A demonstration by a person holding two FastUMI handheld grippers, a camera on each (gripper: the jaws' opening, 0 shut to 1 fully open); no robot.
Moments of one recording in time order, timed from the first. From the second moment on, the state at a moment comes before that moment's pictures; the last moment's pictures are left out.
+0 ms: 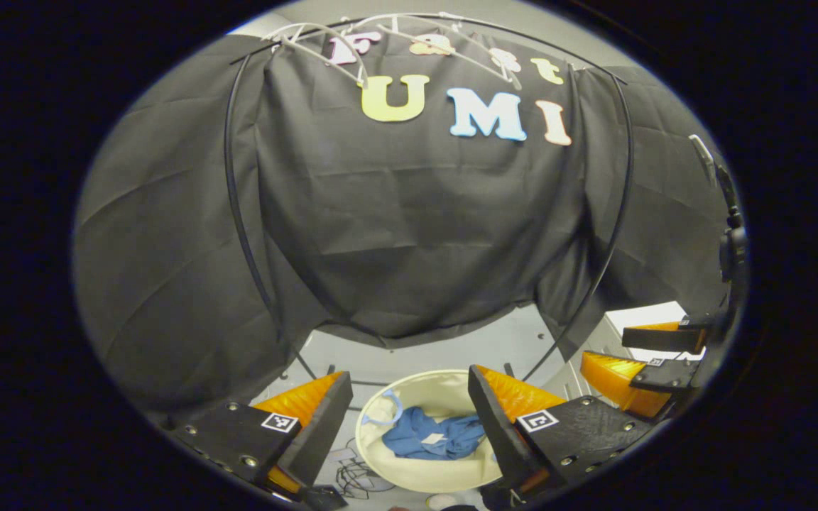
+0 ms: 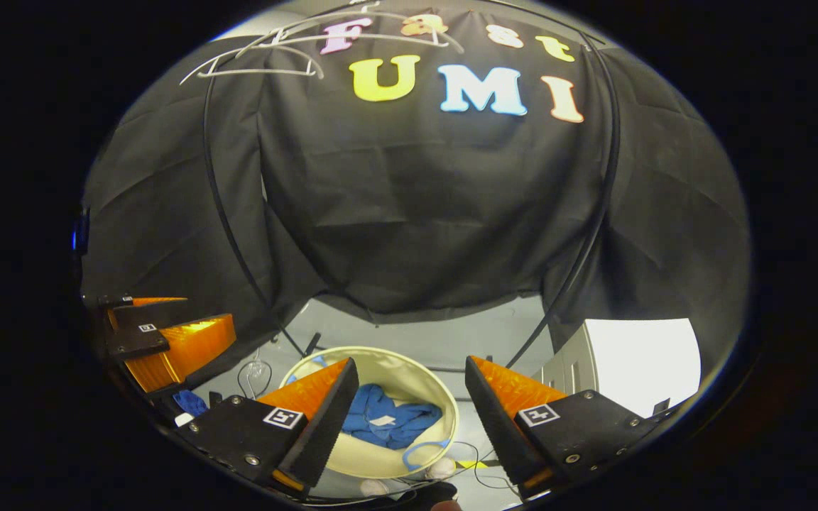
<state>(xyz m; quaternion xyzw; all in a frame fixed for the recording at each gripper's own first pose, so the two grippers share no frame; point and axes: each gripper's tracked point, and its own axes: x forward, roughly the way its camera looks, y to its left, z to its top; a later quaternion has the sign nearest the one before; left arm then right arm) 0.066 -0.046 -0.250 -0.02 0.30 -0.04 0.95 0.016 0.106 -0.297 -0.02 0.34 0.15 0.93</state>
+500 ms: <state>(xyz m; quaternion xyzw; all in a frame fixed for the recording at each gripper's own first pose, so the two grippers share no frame) 0.089 -0.051 -0.072 -0.01 0.14 -0.05 0.99 0.042 0.036 -0.149 -0.01 0.18 0.09 0.98</state>
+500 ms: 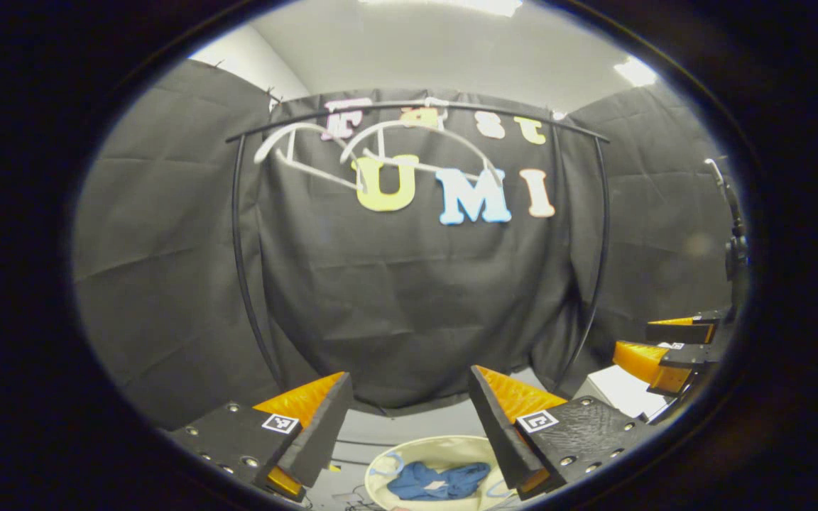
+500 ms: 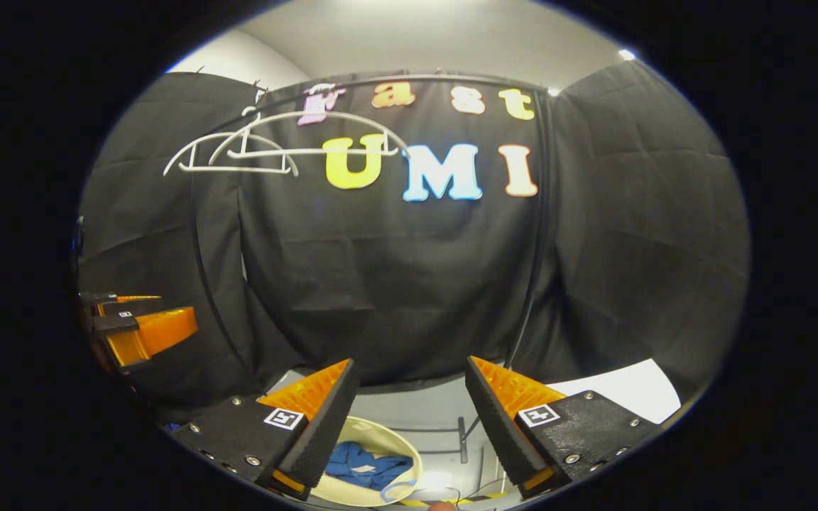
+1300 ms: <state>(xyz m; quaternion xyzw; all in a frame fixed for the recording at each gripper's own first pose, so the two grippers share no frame) 0.009 -0.058 0.087 -0.03 0.01 -0.03 1.00 -0.043 -0.038 -0.012 -0.01 0.03 0.07 1.00</state>
